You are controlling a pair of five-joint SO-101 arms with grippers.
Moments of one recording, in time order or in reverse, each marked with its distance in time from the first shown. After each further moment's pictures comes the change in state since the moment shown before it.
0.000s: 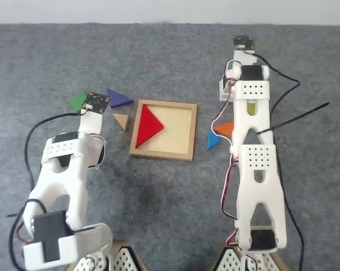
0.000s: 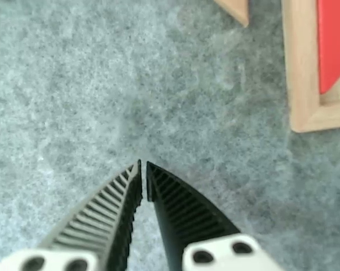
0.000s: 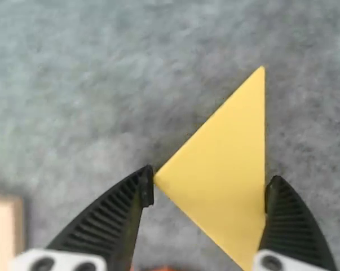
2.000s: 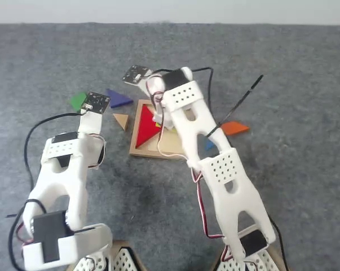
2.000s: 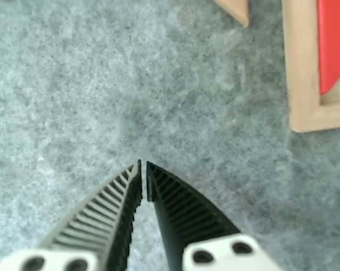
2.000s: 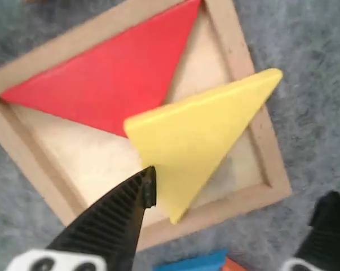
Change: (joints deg) left arm 0.0 0.0 0.0 0.0 0.0; right arm -25.7 -15.2 19.8 6.9 33.4
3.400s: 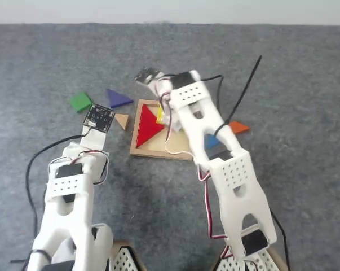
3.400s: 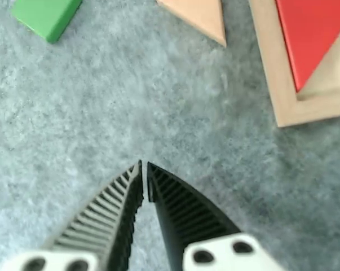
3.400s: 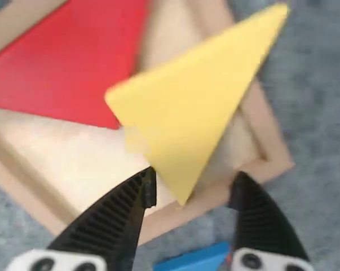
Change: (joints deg) left arm 1.3 -25.8 21.7 -12.3 -2.2; right arm 2.5 -10.6 25.6 -12.7 -4.1
